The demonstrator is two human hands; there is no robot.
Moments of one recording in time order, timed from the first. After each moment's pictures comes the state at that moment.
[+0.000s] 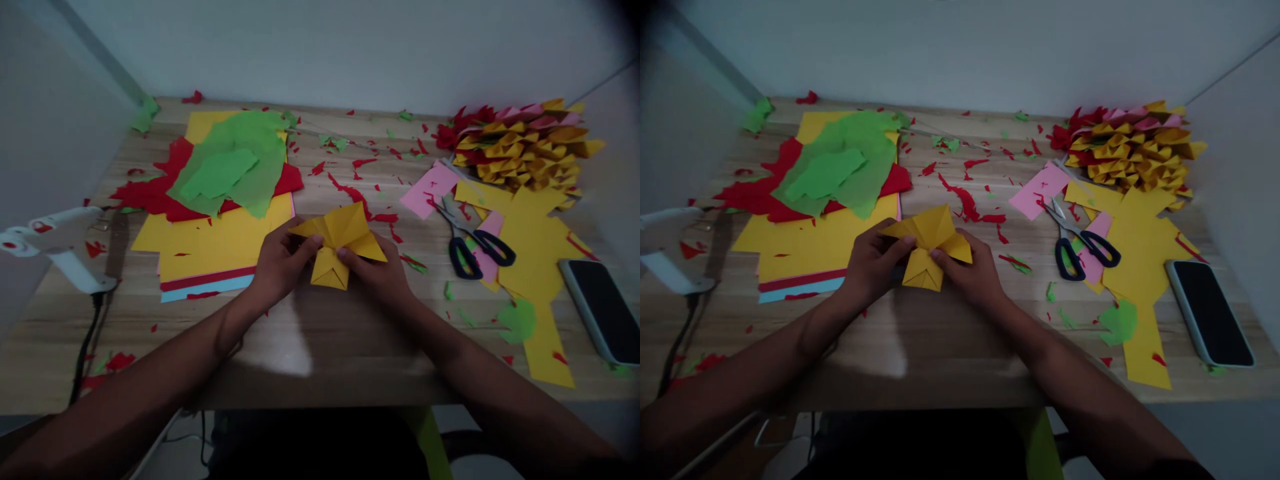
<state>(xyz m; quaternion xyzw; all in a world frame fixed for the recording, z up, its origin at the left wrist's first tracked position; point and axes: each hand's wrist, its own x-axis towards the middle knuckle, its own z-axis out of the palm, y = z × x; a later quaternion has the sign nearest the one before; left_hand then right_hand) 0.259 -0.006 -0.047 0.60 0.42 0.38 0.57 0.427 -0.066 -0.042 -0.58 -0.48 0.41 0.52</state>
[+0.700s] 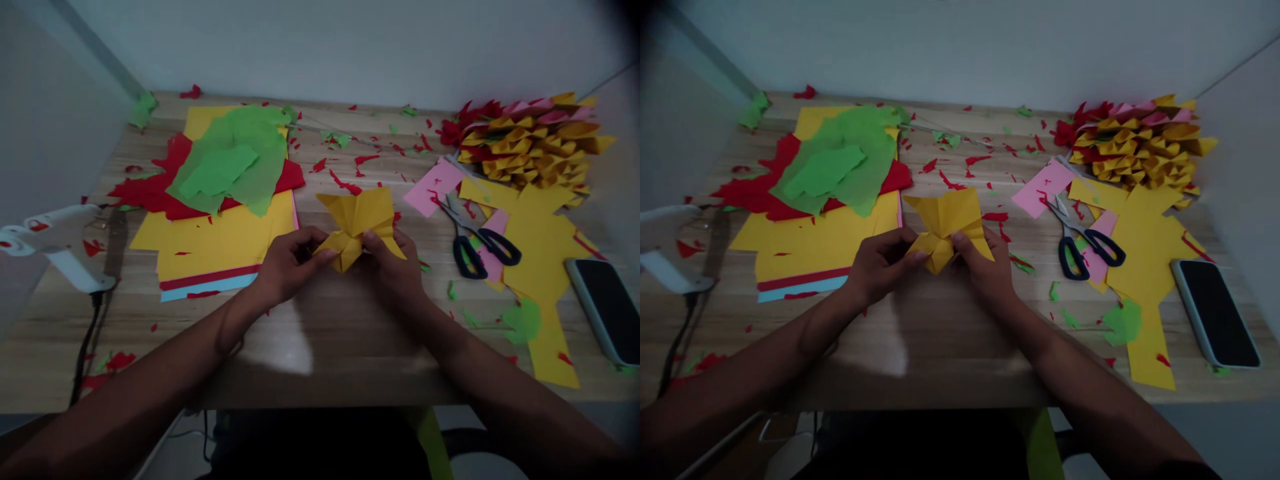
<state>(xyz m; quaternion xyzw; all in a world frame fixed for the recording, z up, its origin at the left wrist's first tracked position) 0.255 -0.009 -0.043 0.68 0.37 0.32 0.54 0.432 -0.068 -0.052 -0.56 -0.37 0.46 0.57</state>
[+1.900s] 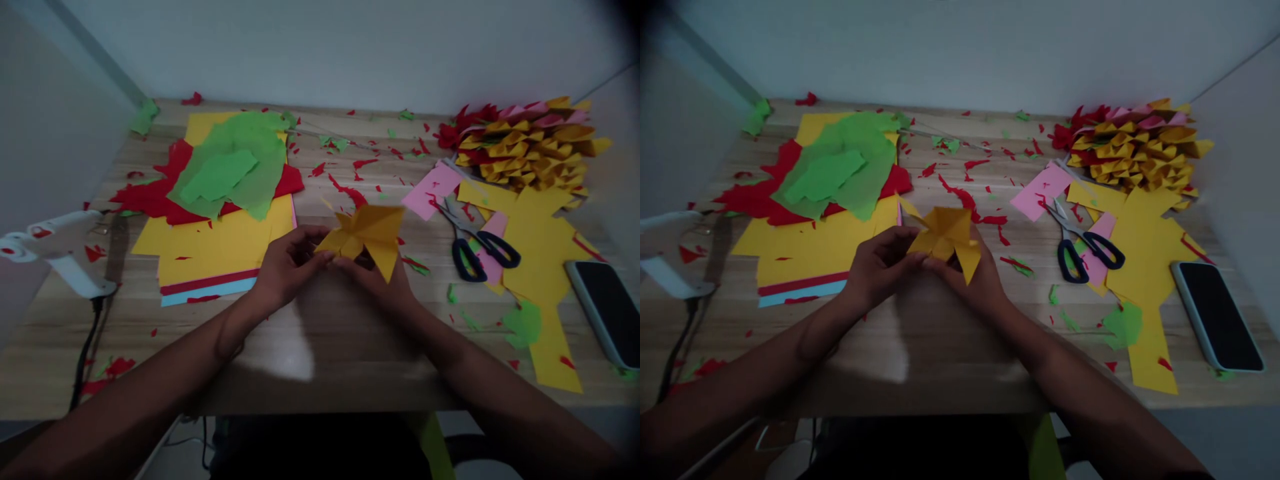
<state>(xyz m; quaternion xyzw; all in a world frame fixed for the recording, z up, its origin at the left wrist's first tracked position) 0.257 -0.010 -0.050 0.62 0.37 0.36 0.59 0.429 -0.071 -0.056 -0.60 -0.48 0.41 0.49</state>
